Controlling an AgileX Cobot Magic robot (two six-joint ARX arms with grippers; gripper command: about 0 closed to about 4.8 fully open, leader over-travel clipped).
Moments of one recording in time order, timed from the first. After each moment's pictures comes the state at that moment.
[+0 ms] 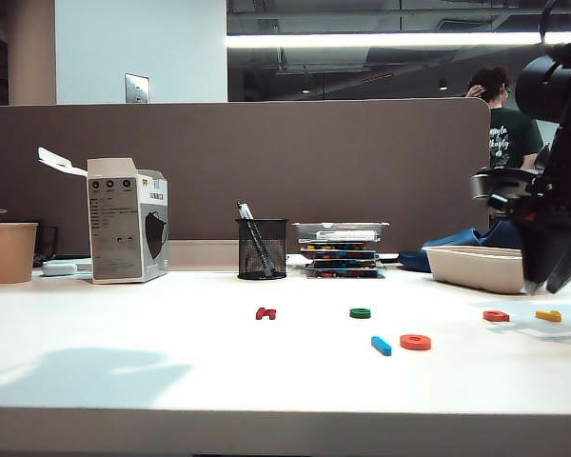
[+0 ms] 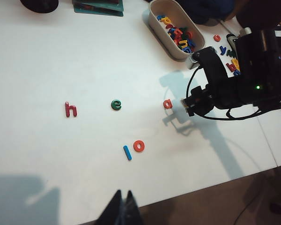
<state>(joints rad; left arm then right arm) -1.09 1.21 1.54 -1.01 -0.40 -0.75 0.10 1.73 1.17 -0.62 -0.10 -0.19</state>
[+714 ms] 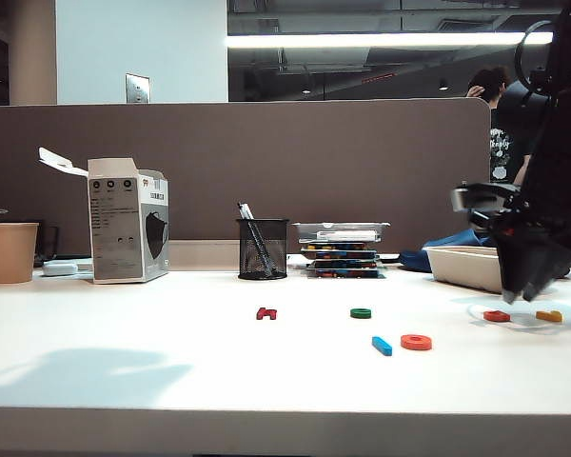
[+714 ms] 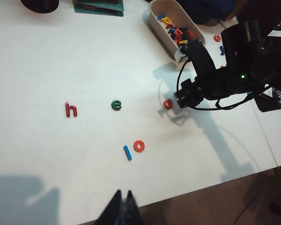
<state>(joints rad) -1.09 1.21 1.54 -1.01 -0.40 -0.75 0.10 1.85 1.27 -0.60 -0.11 -0.24</state>
